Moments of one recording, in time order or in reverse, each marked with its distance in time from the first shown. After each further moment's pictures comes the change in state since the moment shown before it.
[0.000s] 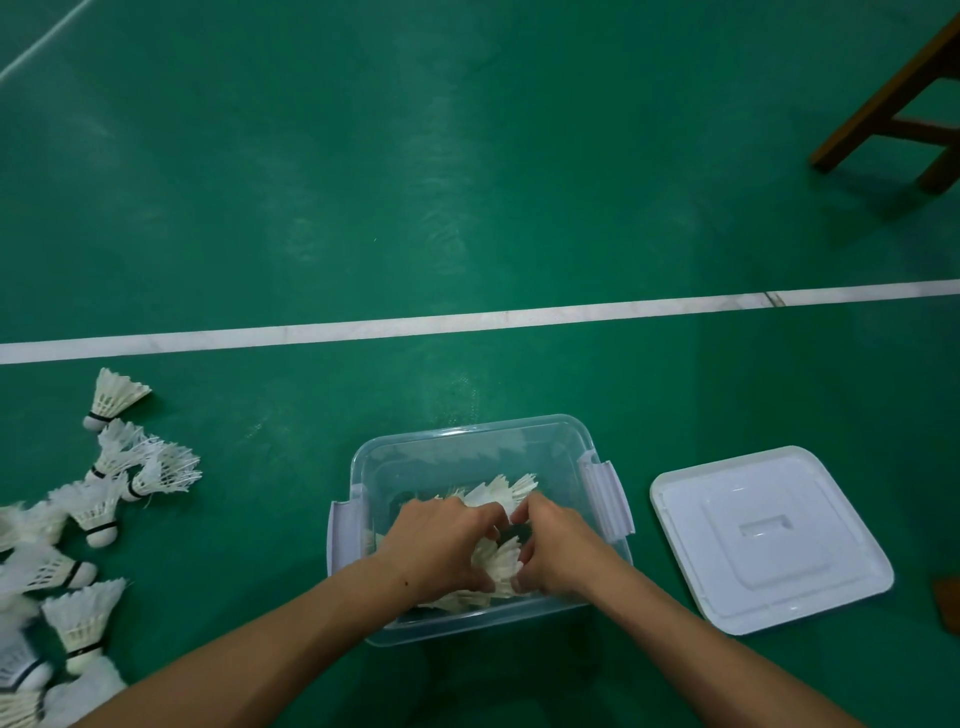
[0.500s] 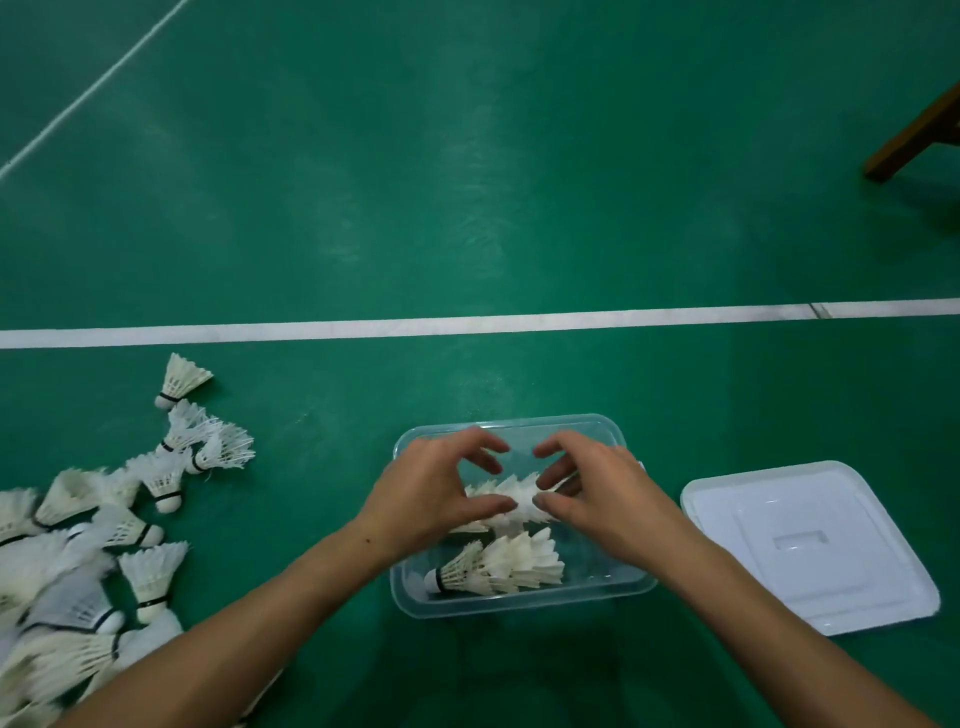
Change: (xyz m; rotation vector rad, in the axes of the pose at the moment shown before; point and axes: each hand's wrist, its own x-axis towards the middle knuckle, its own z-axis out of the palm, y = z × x) left_hand -0.046 -0.015 -0.071 -0.603 0.337 -0.143; right_hand -0.034 -0.022 -0.052 0.019 0.269 -0.332
